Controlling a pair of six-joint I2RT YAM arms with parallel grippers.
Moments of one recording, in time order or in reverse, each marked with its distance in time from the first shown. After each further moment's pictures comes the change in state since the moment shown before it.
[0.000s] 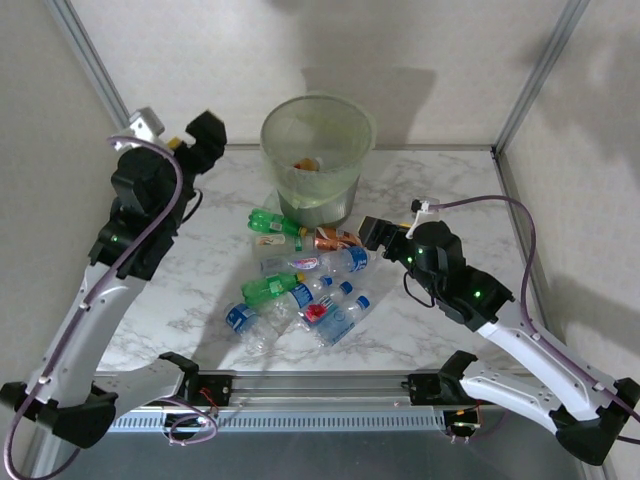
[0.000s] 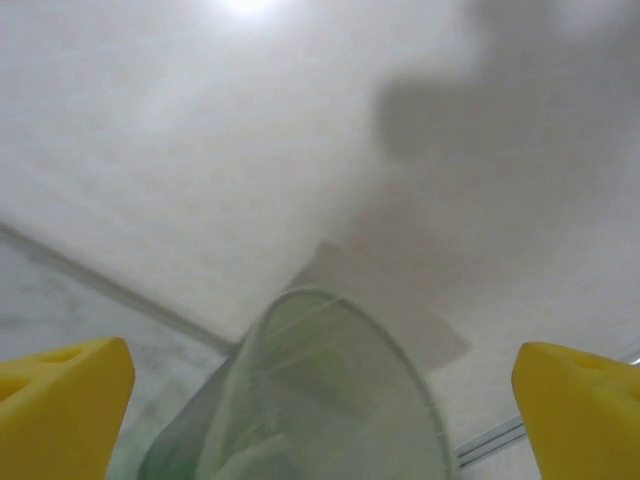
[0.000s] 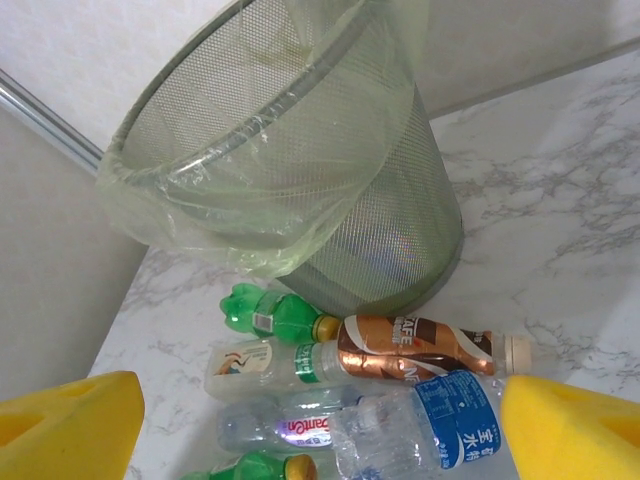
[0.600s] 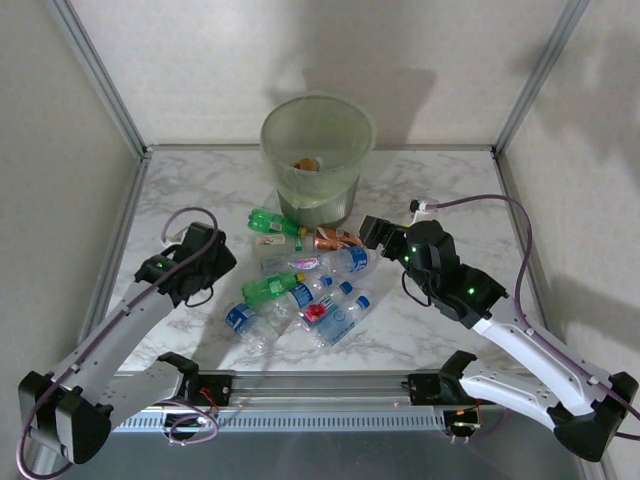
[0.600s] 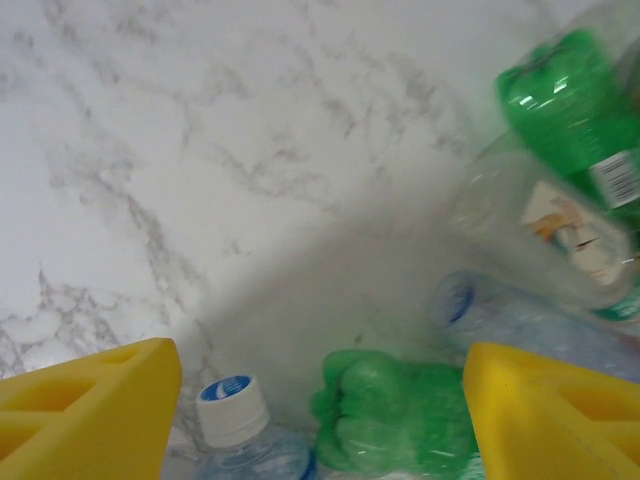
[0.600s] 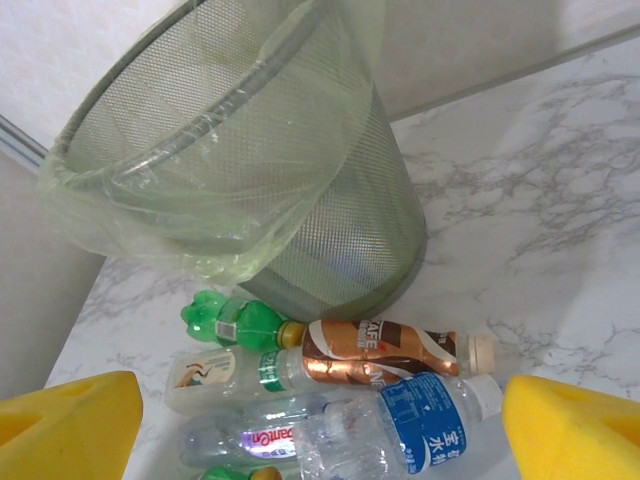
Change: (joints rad) left arm 0.005 -0.077 -0.554 -0.501 0.077 -0.294; right arm 0.000 0.023 -0.014 -0.006 0.068 0.003
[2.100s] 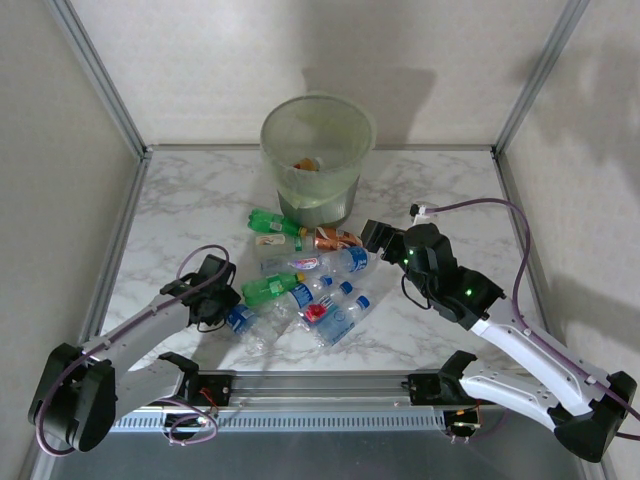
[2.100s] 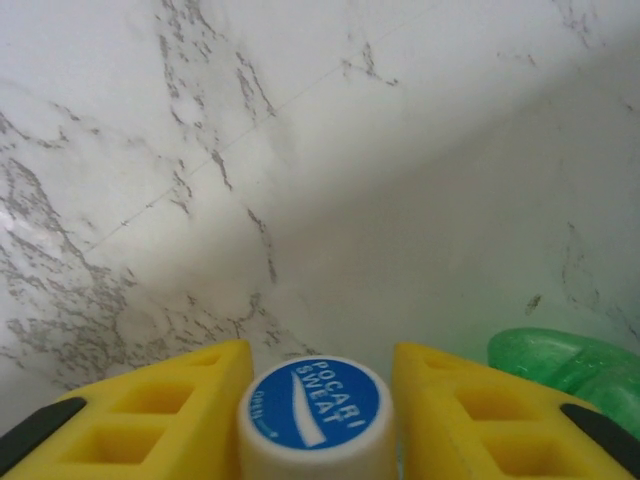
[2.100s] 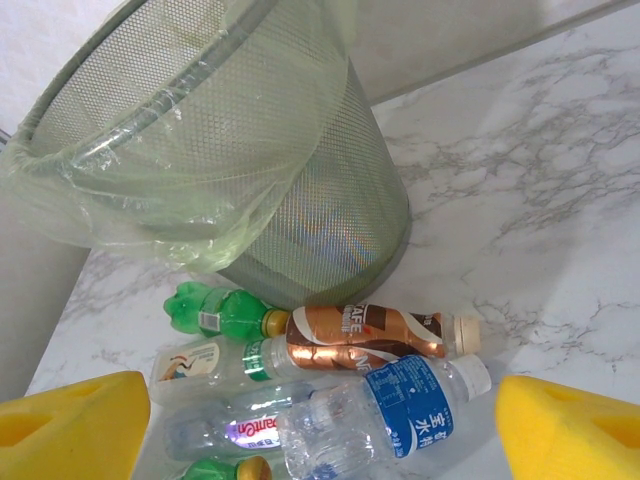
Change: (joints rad) left arm 0.003 0.069 -0.343 0.264 0.168 -0.207; right arm 0.000 0.003 -0.024 -0.012 0.006 0.033
